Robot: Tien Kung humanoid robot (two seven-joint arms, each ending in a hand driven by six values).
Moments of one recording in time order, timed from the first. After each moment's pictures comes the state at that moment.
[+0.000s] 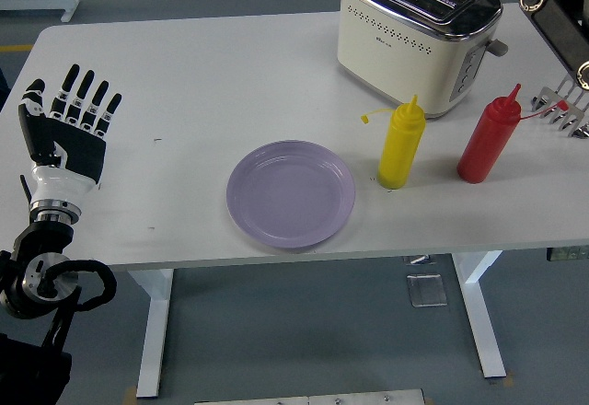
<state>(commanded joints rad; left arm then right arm) -0.18 0.08 -1.44 -1.45 0.46 0.10 -0.16 1.23 -0.30 0.89 0.87 -1.83 -0.13 -0.40</state>
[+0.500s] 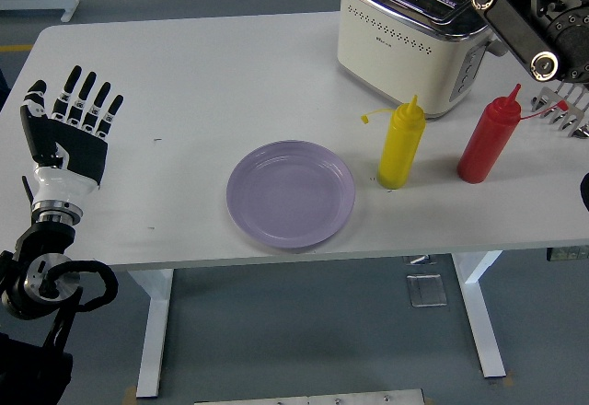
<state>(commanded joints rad) -0.18 0.08 -1.43 -1.44 0.46 0.10 -0.16 1.30 -0.21 0.81 0.73 -1.78 -0.08 -0.44</state>
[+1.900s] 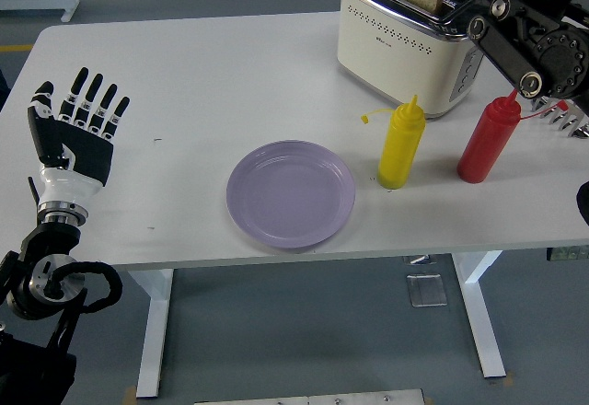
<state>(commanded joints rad) -0.18 0.08 -1.41 -1.44 0.46 0.10 -0.16 1.28 -0.20 0.72 0.60 -1.74 -0.05 -0.33</state>
